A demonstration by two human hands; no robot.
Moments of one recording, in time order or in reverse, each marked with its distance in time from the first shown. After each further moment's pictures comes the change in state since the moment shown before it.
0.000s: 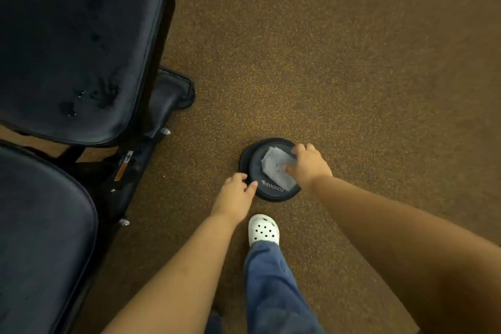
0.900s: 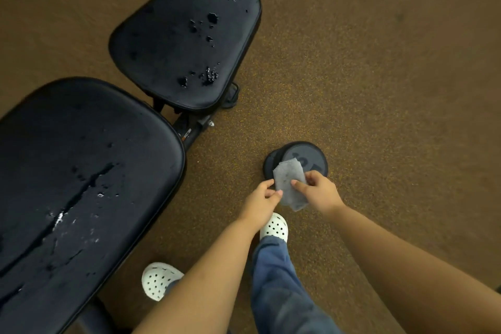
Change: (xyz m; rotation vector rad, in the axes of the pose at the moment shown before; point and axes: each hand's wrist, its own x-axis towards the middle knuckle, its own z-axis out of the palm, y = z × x) left_hand -0.113 -0.028 -0.023 -0.483 -0.051 0.006; right_hand -0.131 -0.044 0.020 0.469 0.016 -0.043
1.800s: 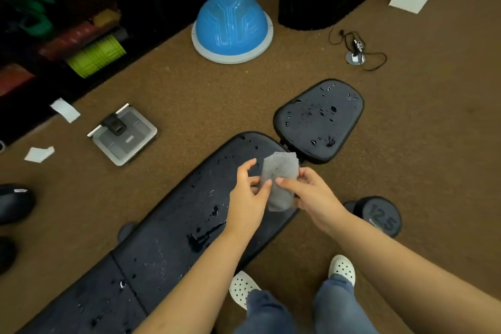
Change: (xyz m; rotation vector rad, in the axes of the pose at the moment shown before) left_hand -0.305 0.034 -0.267 -0.159 0.620 0.383; right_hand -0.276 -0.296 0.107 0.507 -0.449 -0.247
